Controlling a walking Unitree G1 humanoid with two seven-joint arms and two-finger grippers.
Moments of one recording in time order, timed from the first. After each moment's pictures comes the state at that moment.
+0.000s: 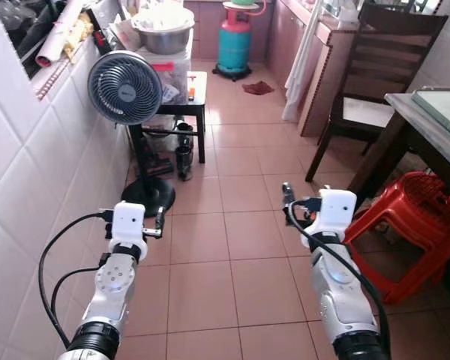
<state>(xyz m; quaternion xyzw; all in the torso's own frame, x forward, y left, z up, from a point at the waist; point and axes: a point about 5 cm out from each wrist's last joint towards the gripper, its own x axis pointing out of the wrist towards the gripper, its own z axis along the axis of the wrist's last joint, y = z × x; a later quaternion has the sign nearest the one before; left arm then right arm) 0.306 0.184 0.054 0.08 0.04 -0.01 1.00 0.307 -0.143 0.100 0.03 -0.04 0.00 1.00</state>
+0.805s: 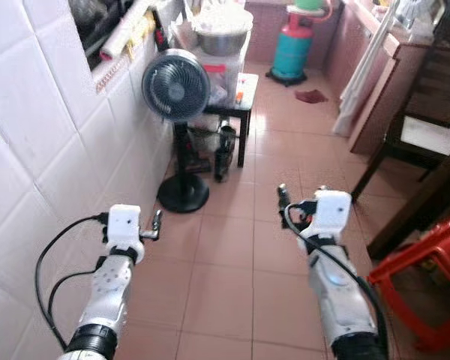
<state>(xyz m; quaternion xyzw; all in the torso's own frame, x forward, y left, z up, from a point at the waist) 0.305 0.190 0.052 0.06 0.05 0.00 1.00 0.307 -0.137 0.097 0.03 -0.04 0.02 1.00</state>
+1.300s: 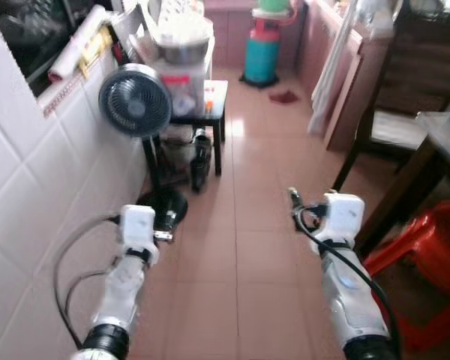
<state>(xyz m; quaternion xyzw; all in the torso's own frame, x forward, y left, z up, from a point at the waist) 0.305 0.165 0.046 0.04 0.06 -0.04 1.00 0.302 -0.156 0.089 0.02 -0.02 0.00 1.00</state>
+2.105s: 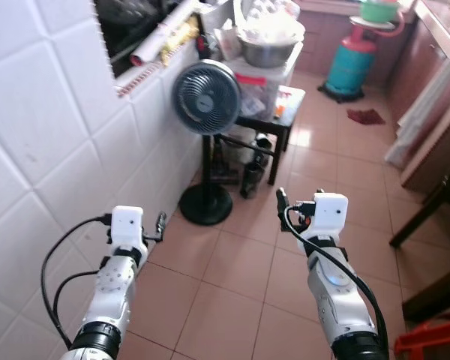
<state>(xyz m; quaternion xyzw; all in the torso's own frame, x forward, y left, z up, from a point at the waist) 0.301 0.182 0.035 0.04 0.10 -0.02 0.99 0.304 -0.141 0.083 0.03 -0.01 0.02 1.00</state>
